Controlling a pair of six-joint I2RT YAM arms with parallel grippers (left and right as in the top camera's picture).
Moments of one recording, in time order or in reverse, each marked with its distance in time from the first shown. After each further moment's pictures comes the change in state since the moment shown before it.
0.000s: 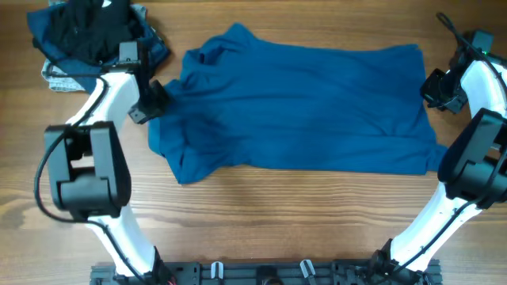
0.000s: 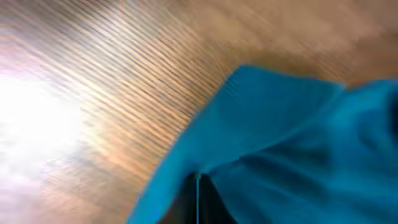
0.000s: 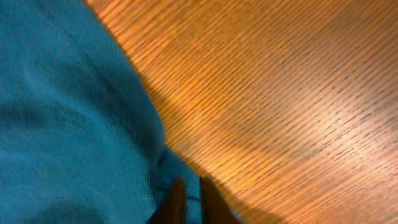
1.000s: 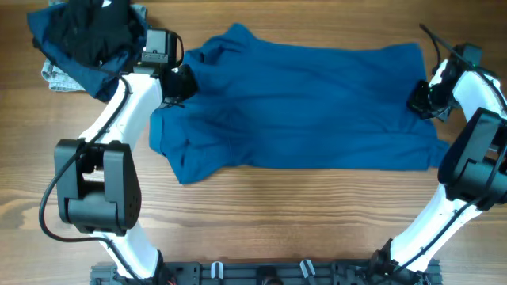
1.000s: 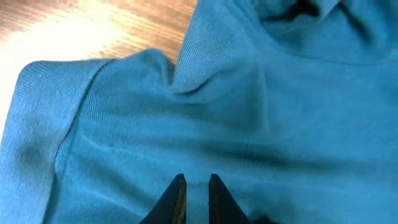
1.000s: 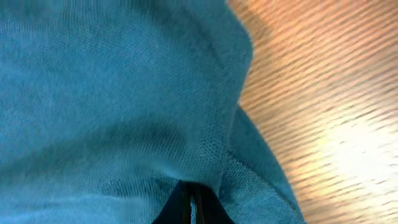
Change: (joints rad) left arm -0.166 -0.098 0.000 0.111 0.109 0.047; right arm 0.000 -0.013 -0.140 0.119 -0.157 -0.169
